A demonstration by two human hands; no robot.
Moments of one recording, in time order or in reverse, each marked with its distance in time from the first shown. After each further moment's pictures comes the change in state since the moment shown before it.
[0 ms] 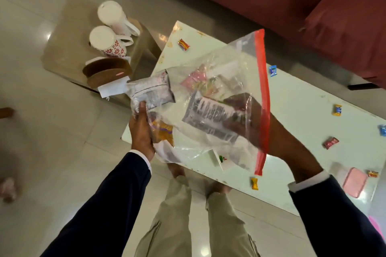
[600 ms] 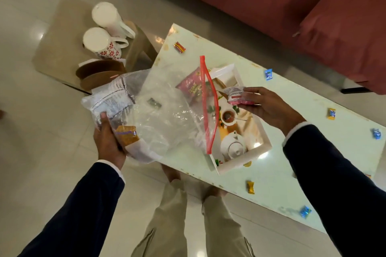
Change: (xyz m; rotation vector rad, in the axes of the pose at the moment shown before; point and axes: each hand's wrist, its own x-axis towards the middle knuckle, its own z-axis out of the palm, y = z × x) left_hand 0.024 0.016 -0.058 -0.064 0.125 0.110; right_hand 0.078 0.075 -0.062 0.624 0.243 0.482
